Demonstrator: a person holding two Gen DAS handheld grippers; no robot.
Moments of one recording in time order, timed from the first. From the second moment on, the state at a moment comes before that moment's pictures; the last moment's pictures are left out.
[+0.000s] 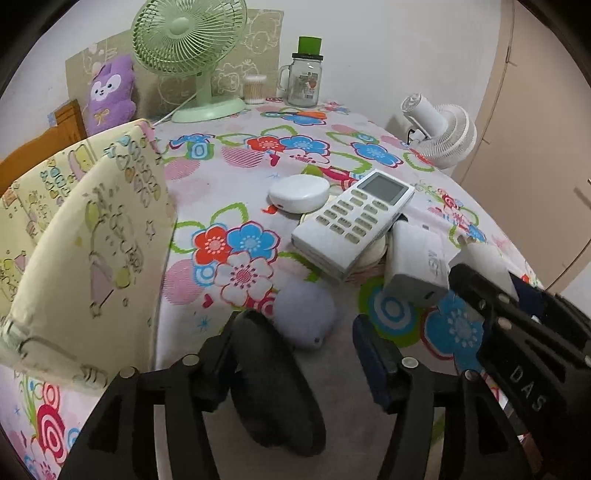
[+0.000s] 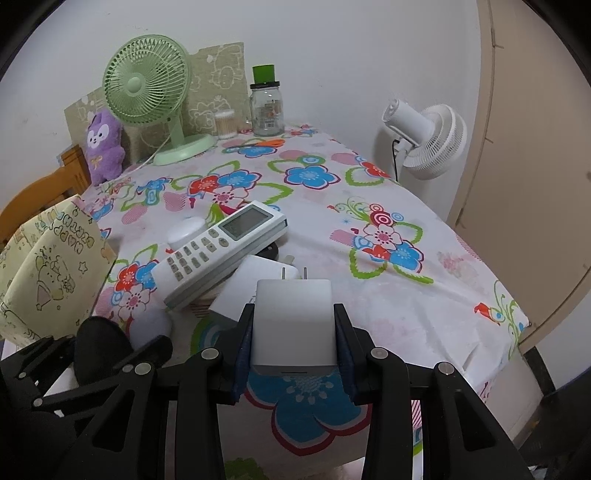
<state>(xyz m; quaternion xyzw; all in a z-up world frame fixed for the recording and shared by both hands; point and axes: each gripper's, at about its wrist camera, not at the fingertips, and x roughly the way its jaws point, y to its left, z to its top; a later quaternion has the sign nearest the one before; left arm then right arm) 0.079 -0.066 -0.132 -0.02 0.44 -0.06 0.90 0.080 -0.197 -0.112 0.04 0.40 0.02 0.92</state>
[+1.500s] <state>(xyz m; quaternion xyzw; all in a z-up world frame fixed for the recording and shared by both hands) 0.060 -0.033 -0.045 -0.01 0.38 -0.04 0.93 0.073 -0.150 -0.038 0.02 0.37 0.07 0.93</state>
